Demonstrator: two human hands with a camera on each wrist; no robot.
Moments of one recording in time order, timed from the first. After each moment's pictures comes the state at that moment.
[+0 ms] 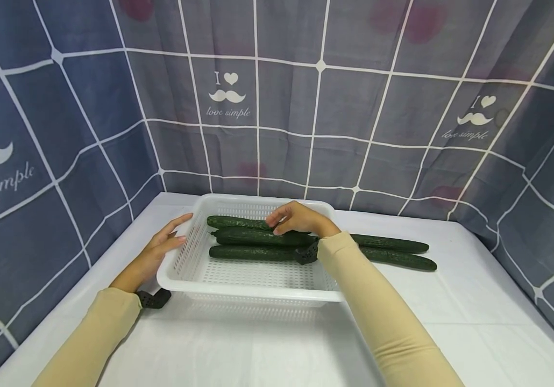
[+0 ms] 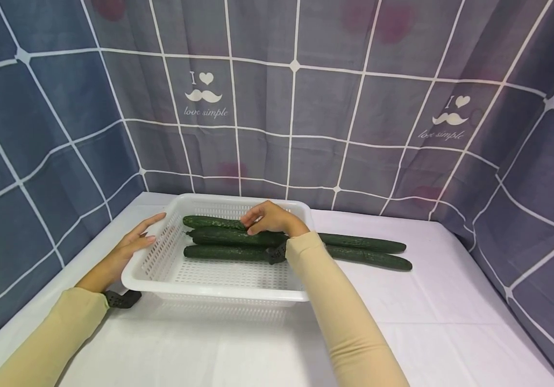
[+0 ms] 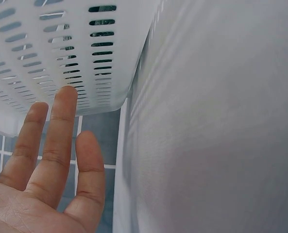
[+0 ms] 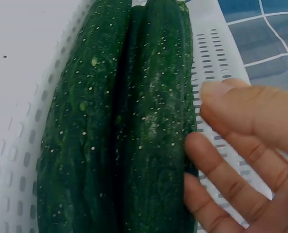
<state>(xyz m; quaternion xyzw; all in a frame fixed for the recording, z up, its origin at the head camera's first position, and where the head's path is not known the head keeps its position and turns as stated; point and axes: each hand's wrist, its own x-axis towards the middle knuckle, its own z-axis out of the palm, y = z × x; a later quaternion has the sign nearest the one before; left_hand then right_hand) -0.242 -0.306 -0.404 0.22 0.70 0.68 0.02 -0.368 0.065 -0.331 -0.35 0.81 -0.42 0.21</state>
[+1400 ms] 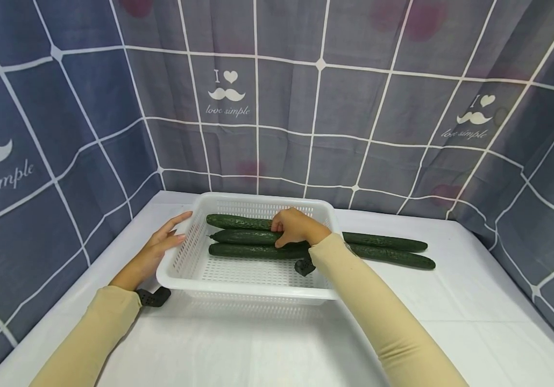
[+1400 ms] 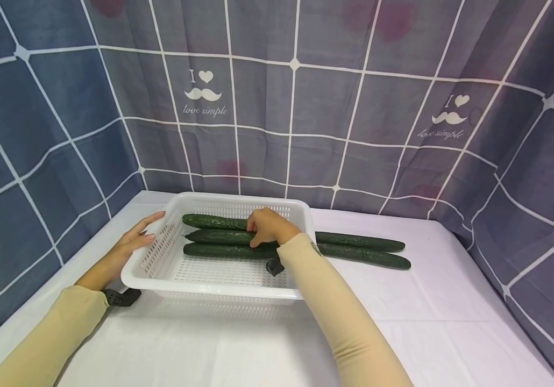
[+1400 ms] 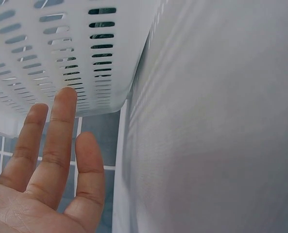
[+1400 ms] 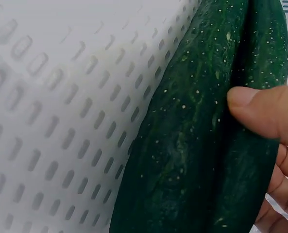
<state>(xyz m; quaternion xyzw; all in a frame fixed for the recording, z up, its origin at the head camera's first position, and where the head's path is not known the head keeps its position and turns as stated) -0.243 -0.305 -0.403 0.21 0.70 0.69 0.01 -0.352 0.051 -0.337 -0.38 0.91 -0.15 0.08</state>
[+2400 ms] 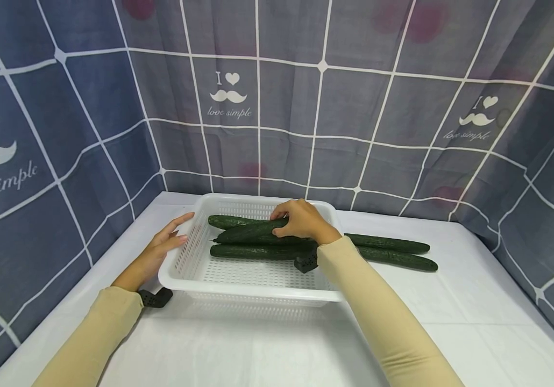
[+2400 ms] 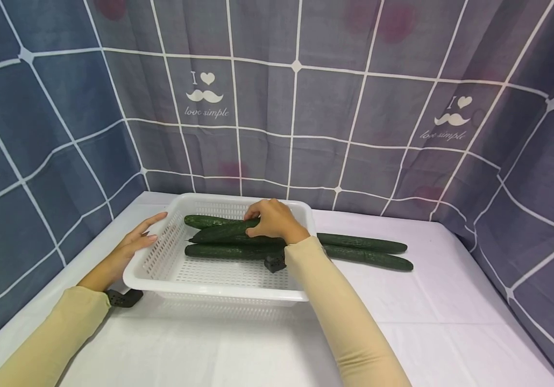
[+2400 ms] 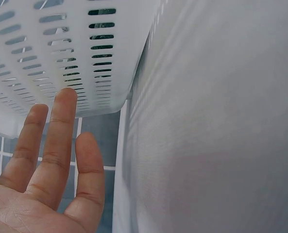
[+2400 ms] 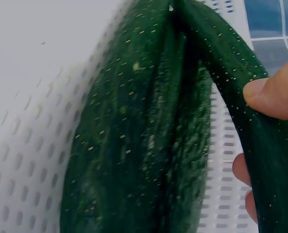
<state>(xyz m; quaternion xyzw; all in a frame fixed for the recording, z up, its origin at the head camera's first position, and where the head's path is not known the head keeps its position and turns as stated) -0.242 -0.304 -0.403 0.21 0.70 0.69 0.01 -0.348 0.061 -0.326 -0.38 0.89 -0.24 -0.02</state>
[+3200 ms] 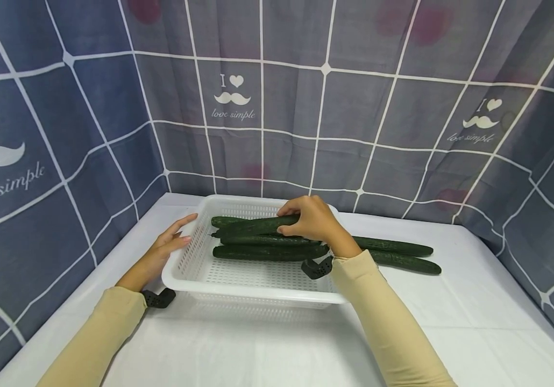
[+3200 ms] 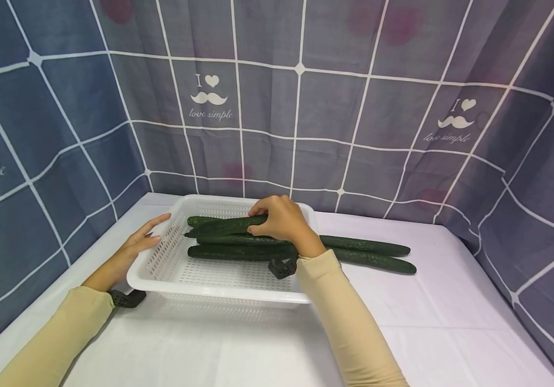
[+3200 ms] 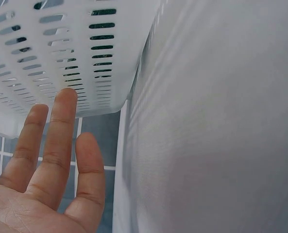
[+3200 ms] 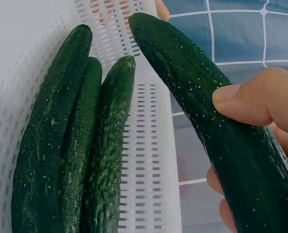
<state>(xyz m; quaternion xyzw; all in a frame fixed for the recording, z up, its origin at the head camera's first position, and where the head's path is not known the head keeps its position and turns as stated) -0.239 -0.303 -0.400 0.18 0.72 0.67 0.01 -0.314 0.074 -0.297 -0.36 0.89 -0.27 -0.08</state>
